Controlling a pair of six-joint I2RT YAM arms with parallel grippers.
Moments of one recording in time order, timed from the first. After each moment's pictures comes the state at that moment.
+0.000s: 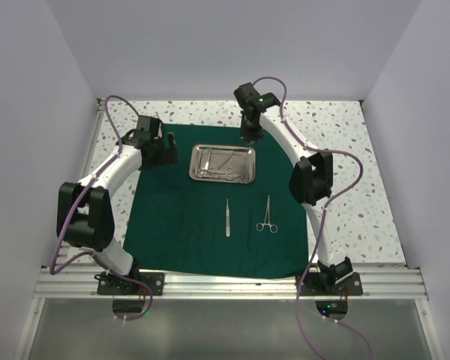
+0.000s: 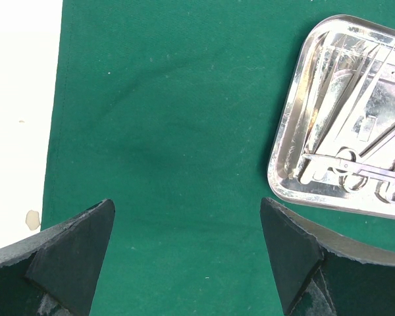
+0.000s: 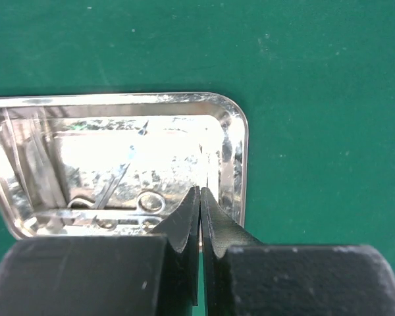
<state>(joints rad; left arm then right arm) -0.18 1.63 1.20 -0.54 -0.08 -0.38 0.48 2.40 2.41 -1.16 0.22 0.57</state>
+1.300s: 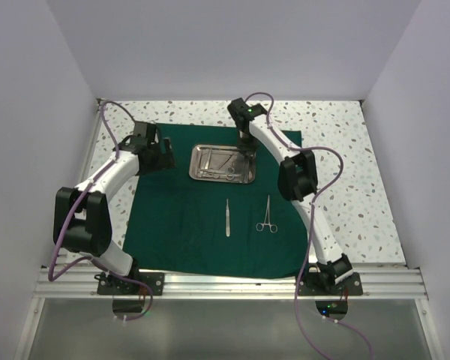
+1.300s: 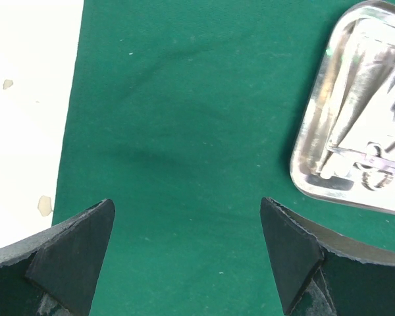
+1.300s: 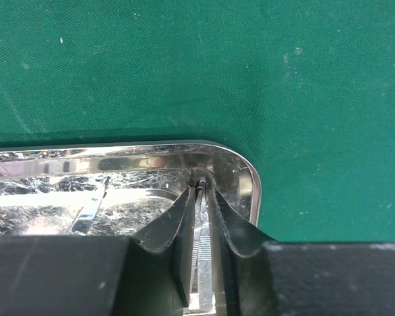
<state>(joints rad) -0.17 1.59 1.13 -0.52 -0.10 -0.38 0.49 2.64 2.53 -1.18 0.25 0.55</state>
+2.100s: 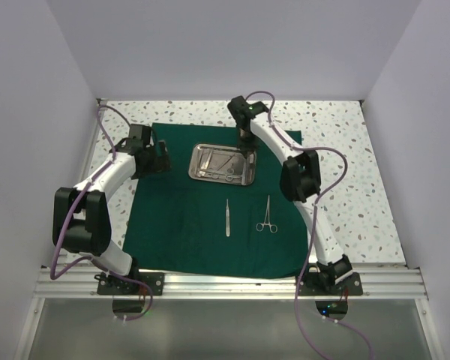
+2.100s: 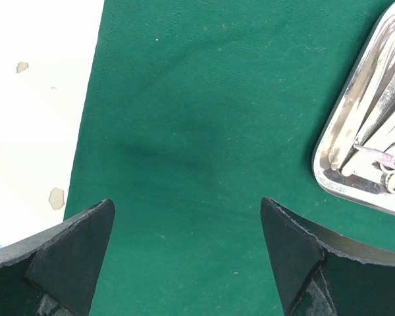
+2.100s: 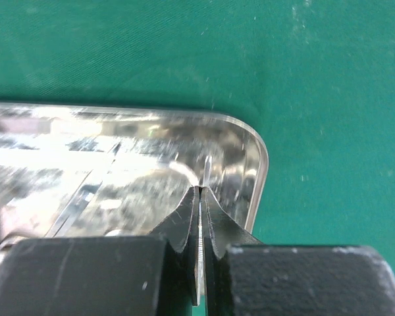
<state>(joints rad) -0.12 1.59 1.08 -0.51 -0.08 -0.38 0.50 2.59 2.50 -1.23 0.21 0.55</state>
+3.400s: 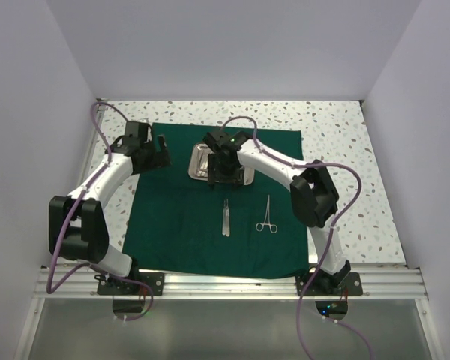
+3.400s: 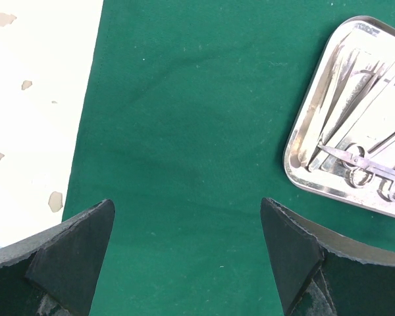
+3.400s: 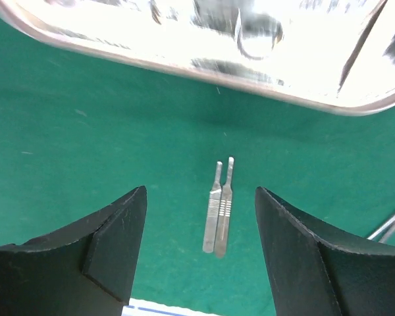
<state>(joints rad) -0.12 1.53 1.10 -0.51 -0.06 -0.38 0.77 2.12 1.78 -0.97 0.05 0.75</state>
